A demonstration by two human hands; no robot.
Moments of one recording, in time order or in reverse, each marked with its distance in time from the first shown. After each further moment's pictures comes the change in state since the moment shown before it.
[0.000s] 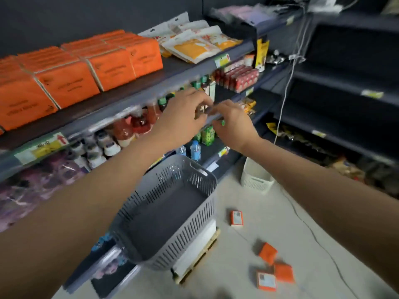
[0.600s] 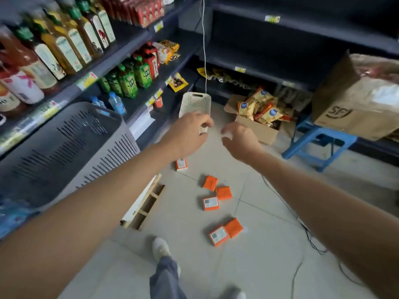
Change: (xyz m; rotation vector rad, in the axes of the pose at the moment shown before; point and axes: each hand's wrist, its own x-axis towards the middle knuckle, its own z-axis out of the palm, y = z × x) left_hand -0.121 0.213 0.202 -0.246 -0.466 0.078; right_hand -0.320 0.152 -0.086 -0.099 -0.232 0.691
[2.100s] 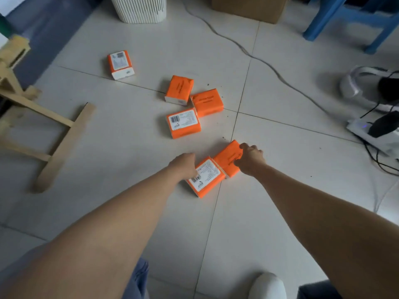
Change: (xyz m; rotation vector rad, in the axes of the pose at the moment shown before) left_hand -0.097 -0.302 0.768 0.142 -0.675 -0.419; right_hand -0.095 0.499 0.619 -0.019 -0.327 0.587
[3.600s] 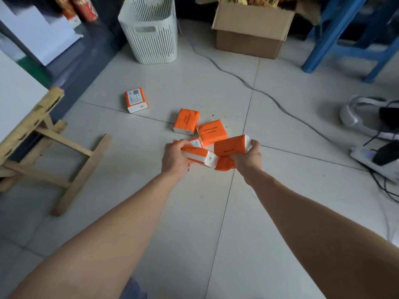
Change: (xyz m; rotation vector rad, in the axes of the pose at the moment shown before) left_hand -0.014 0.020 -0.079 -0.744 0.558 -0.026; right_hand 0.006 -0.050 -0.052 0.880 0.204 0.093
